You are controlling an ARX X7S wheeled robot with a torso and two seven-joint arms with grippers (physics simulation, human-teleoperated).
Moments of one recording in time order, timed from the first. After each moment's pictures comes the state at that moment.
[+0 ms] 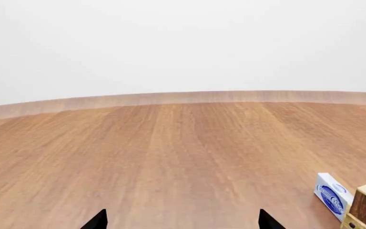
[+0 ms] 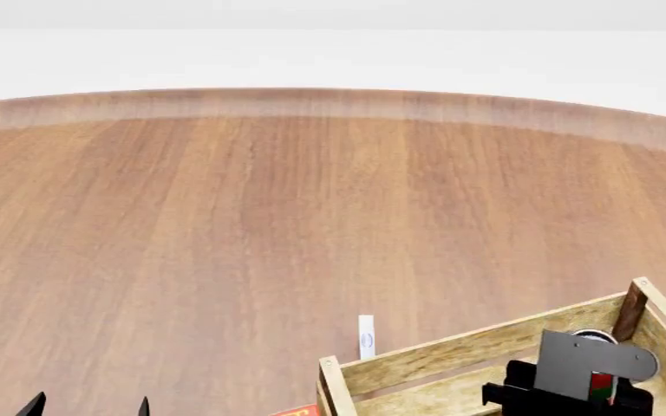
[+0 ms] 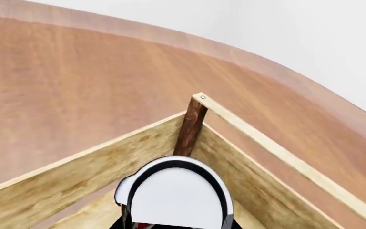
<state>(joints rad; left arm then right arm) -0.07 -0.34 0.43 -0.03 -0.32 0.08 -0.39 0.80 0.17 -0.19 1.30 0.14 -0.16 0.43</state>
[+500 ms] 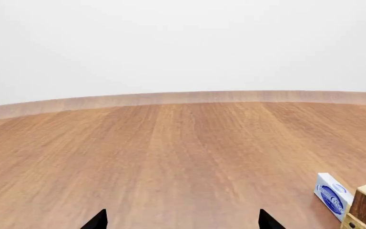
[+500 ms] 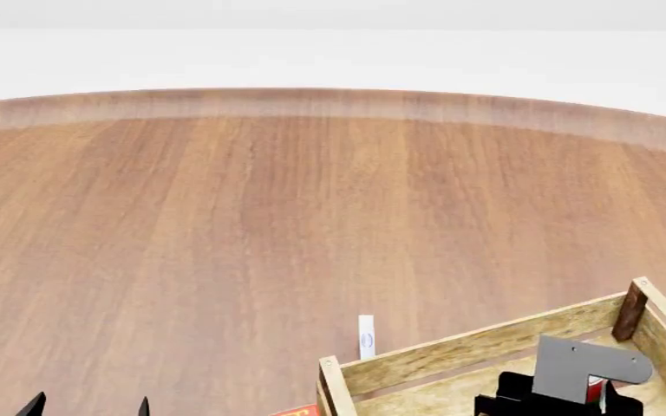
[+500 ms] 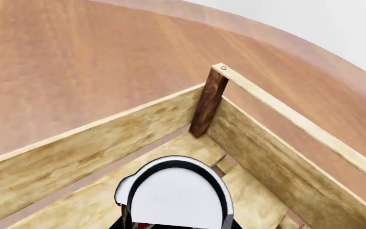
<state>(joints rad) -0.08 -0.34 0.44 -0.04 -0.33 0.08 -0.39 0.80 0.16 -0.08 1.31 0.08 -0.08 0.35</state>
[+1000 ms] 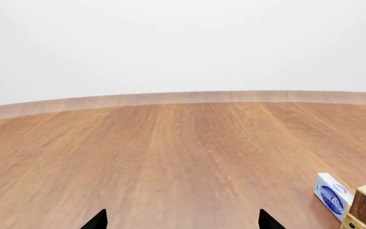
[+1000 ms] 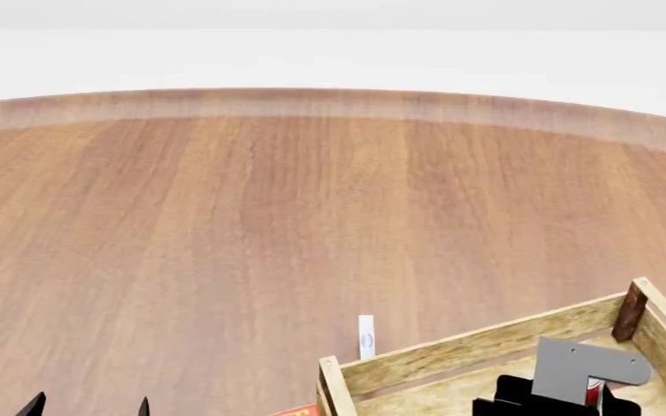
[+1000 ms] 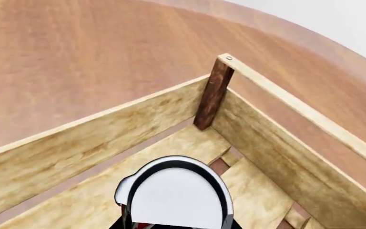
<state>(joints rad) -0.08 -0.35 0.44 -0.04 -0.33 0.09 -0.40 0.81 0.15 -0.04 1.31 0.06 -0.05 0.32</state>
